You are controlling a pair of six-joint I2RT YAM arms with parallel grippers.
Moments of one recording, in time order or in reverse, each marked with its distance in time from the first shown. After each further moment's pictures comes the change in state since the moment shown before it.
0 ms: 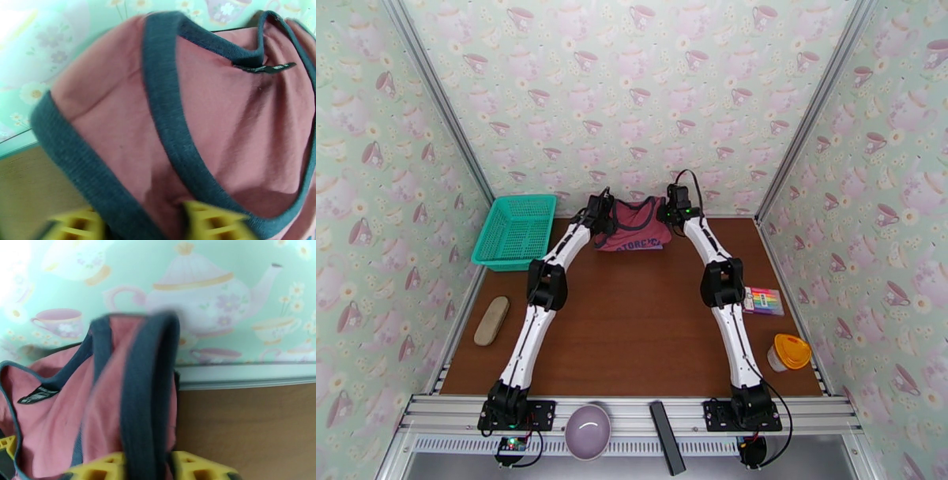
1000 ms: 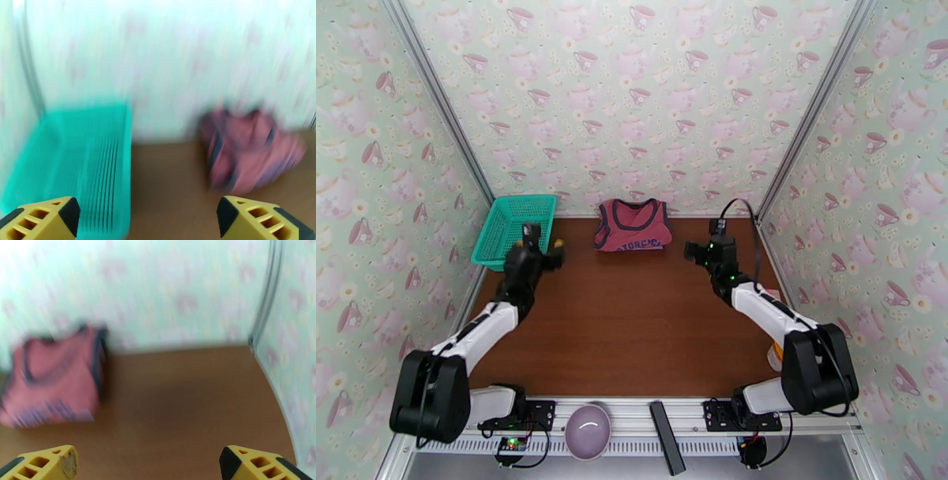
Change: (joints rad) left arm 0.198 -1.377 -2.073 1.064 -0.178 0.001; right arm -0.005 -1.219 -1.836 0.729 0.280 -0.127
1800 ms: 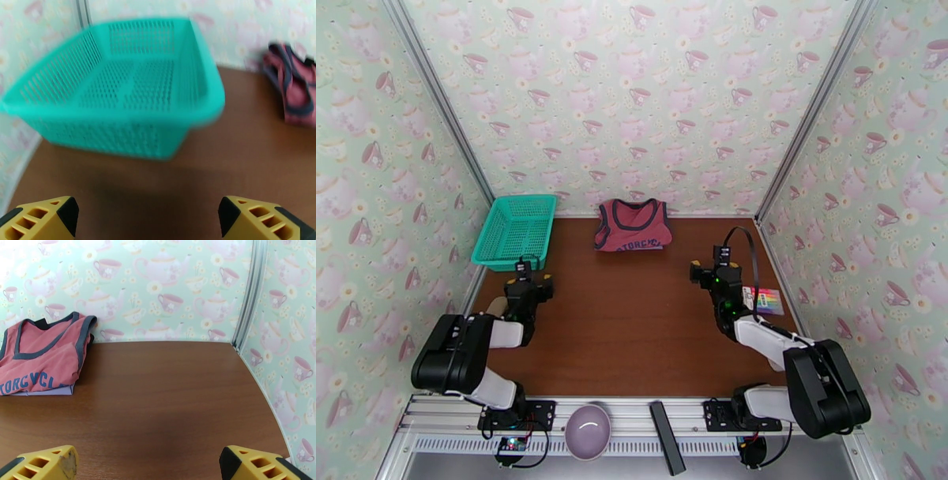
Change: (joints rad) left arm 0.097 0.179 -0.208 0.391 -0.031 -0.026; right arm 0.000 -0.174 -0.320 0.420 0.041 -0.112
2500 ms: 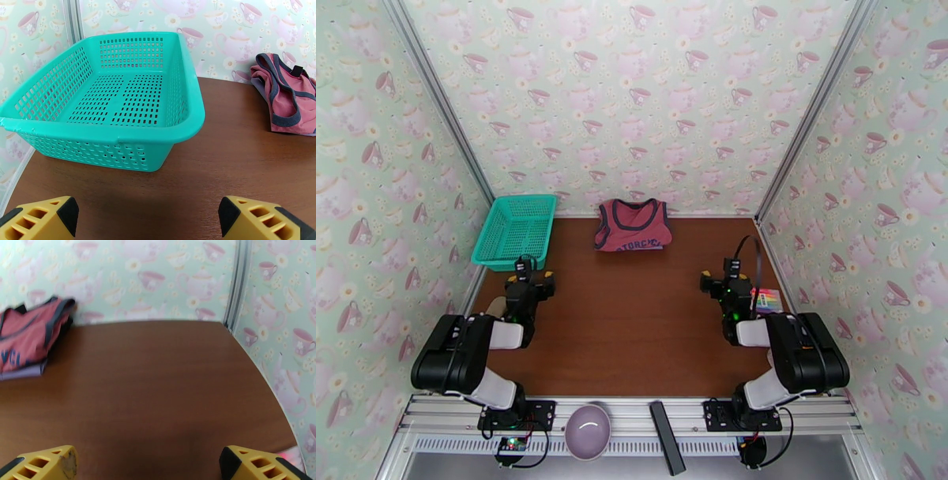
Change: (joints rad) left arm -0.001 0.000 0.002 0.060 0.021 0.001; right arm -0.211 0.238 -0.099 0.340 -0.198 -0.013
